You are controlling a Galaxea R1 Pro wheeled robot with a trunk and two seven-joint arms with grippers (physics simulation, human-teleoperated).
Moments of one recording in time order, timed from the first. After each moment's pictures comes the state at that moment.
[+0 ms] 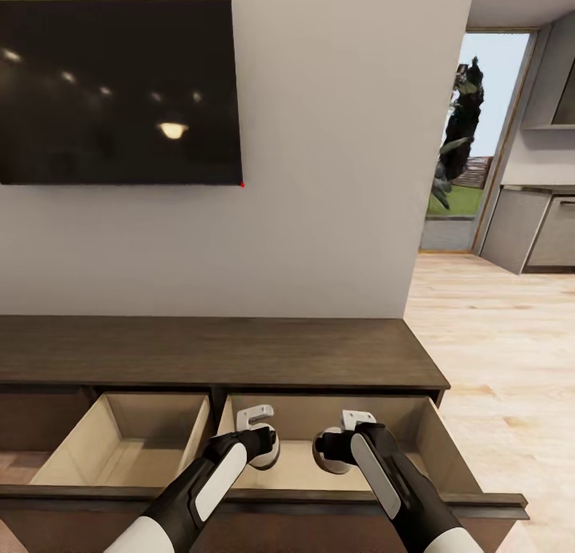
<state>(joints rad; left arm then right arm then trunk) -0.52 -0.09 -0.48 -0.83 0.77 0.43 0.40 -0.46 0.06 0.30 -1.02 -0.53 0.80 -0.35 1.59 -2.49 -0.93</state>
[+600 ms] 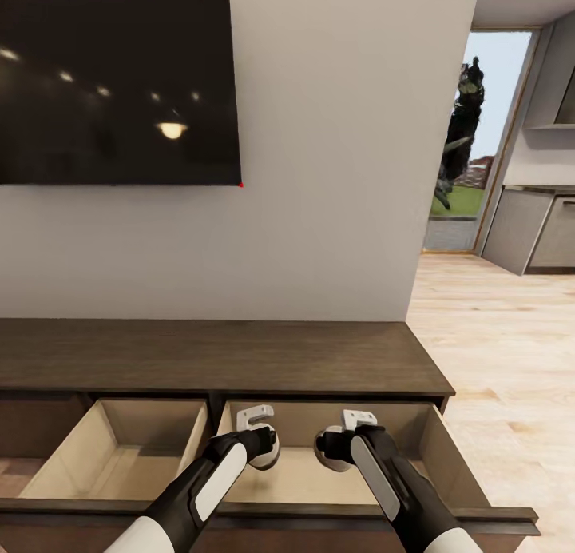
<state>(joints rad) -0.52 -0.09 -0.48 -0.83 0.77 0.43 0.40 -0.46 0.06 0.30 -1.00 -0.52 0.74 -0.35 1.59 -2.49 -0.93</state>
